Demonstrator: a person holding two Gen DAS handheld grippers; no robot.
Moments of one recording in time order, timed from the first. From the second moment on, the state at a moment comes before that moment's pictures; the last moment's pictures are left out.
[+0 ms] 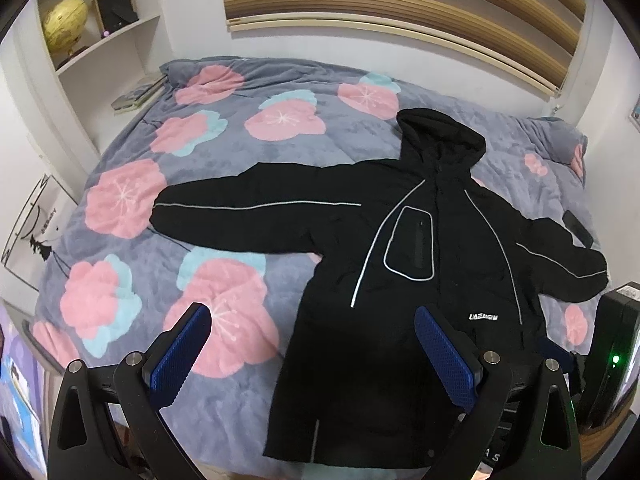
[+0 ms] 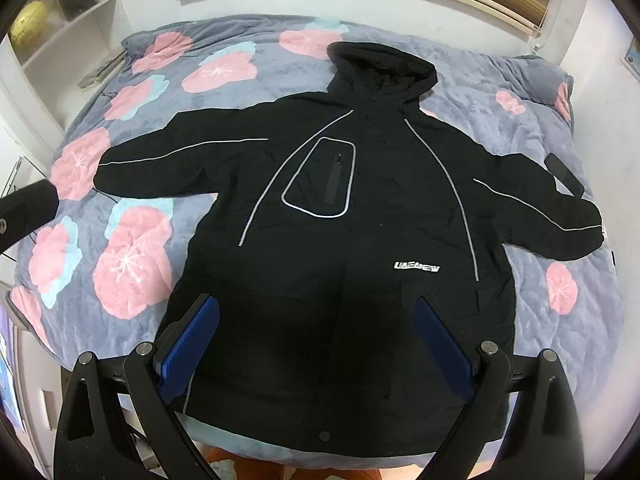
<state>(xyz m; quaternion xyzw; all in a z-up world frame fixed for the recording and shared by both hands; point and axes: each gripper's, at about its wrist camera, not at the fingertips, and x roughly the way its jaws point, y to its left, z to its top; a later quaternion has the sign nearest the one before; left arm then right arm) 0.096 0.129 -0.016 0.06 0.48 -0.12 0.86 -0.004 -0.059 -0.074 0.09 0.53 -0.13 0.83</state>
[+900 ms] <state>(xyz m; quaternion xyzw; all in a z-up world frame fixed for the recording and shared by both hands) 0.202 0.144 -0.056 0.05 0.50 -0.16 0.85 0.068 -0.033 -0.092 0.08 0.54 -0.18 0.82</state>
